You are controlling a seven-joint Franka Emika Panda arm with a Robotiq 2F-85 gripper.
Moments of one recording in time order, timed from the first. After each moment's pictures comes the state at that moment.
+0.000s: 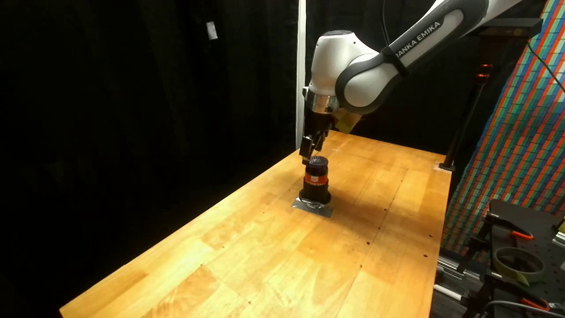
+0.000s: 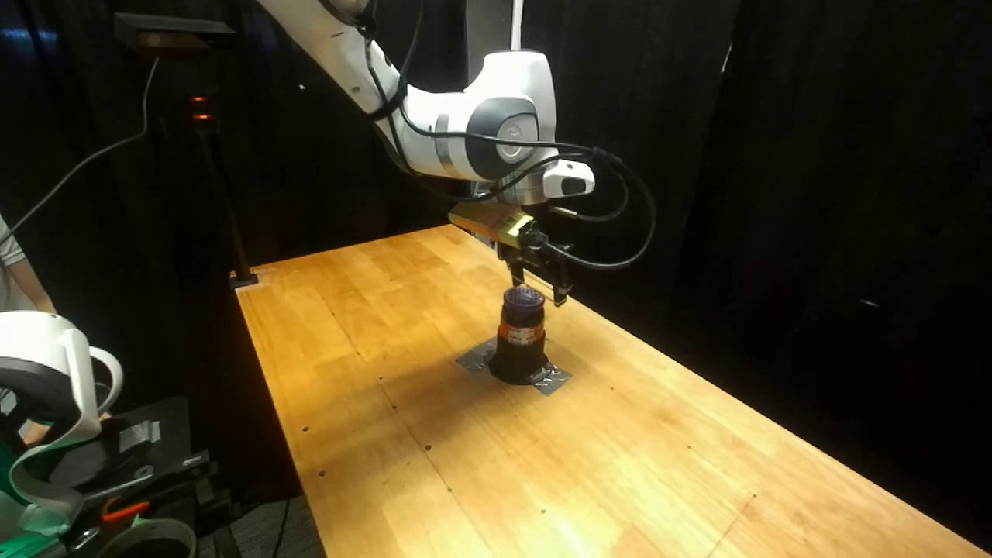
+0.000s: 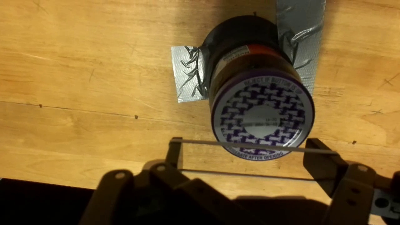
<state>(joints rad) 0.15 0.53 0.03 -1.77 -0.19 2.47 0.14</state>
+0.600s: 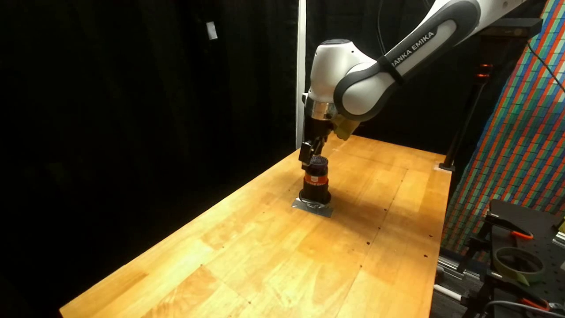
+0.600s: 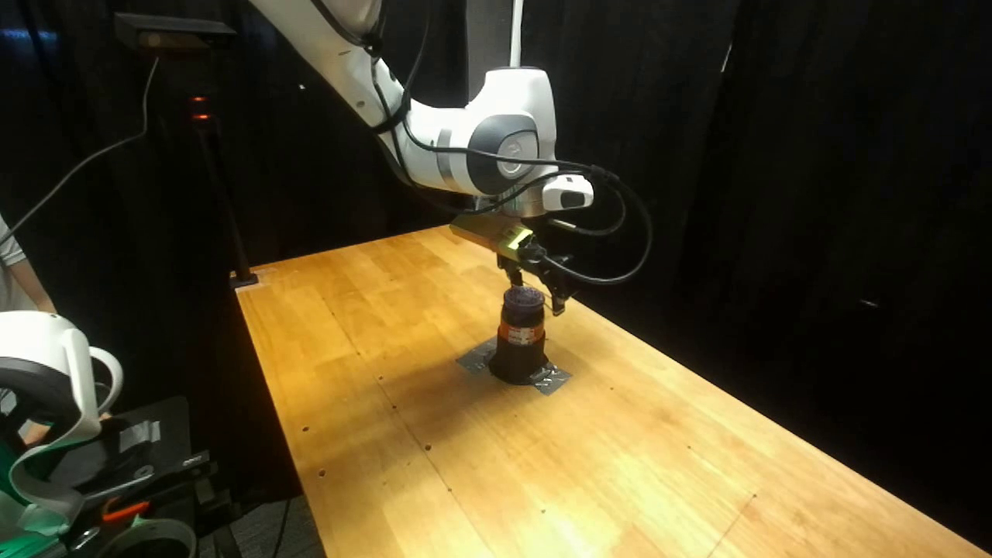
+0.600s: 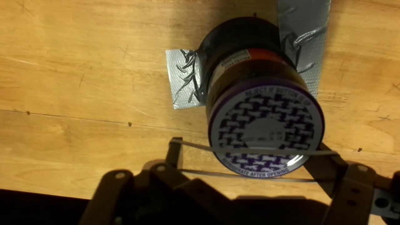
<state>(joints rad) 0.15 0.56 0.03 -1.76 -0.19 2.49 0.14</state>
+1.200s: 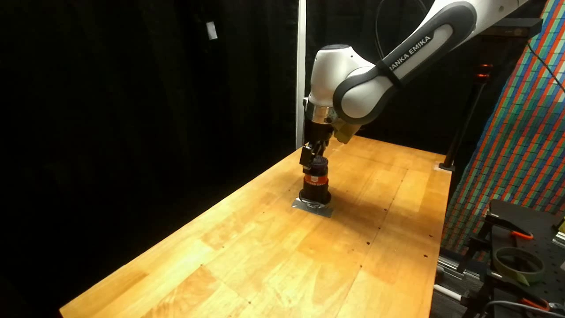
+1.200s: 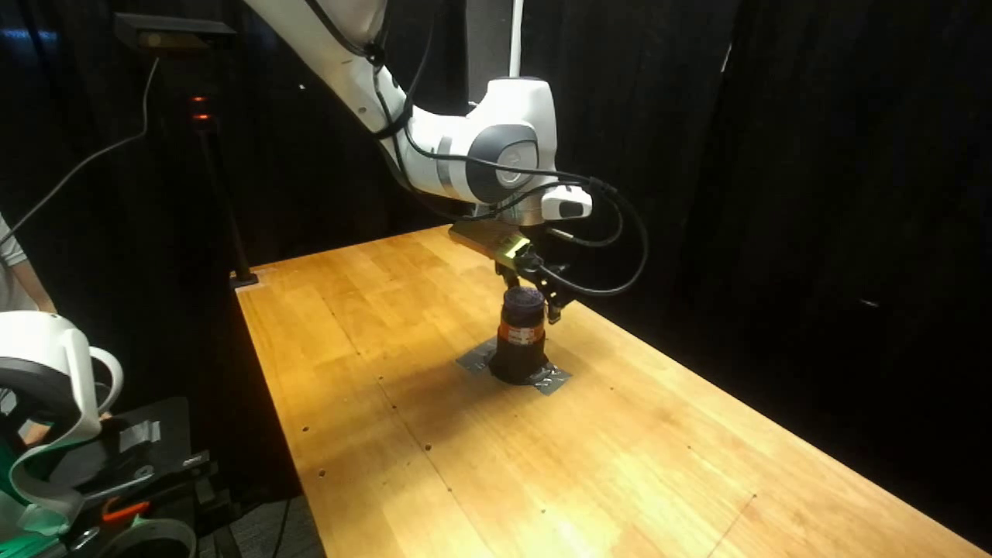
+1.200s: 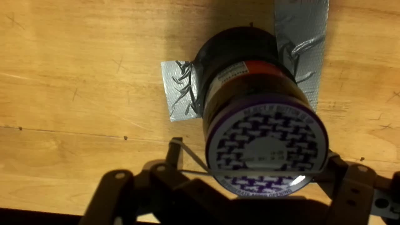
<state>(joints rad) 0.14 0.57 0.03 -1.77 -0.16 2.49 0.14</state>
